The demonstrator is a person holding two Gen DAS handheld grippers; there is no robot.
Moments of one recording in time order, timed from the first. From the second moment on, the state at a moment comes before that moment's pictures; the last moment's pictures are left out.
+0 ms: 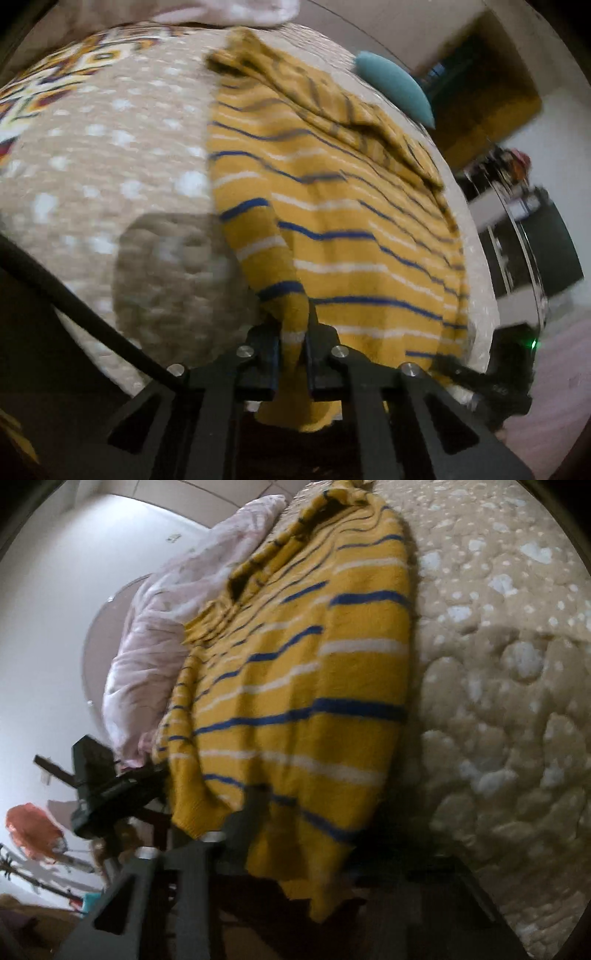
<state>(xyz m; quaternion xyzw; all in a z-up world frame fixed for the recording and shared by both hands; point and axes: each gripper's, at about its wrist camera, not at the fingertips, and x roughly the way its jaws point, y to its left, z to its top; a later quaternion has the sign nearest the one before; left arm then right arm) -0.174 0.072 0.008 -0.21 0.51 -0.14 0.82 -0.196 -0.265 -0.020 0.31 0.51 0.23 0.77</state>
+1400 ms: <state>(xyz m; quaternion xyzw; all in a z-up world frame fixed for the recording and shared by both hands) 0.063 0.072 0.090 -0.20 0.44 -0.08 0.87 0.043 -0.281 0.108 0.27 0.43 0.20 0.84</state>
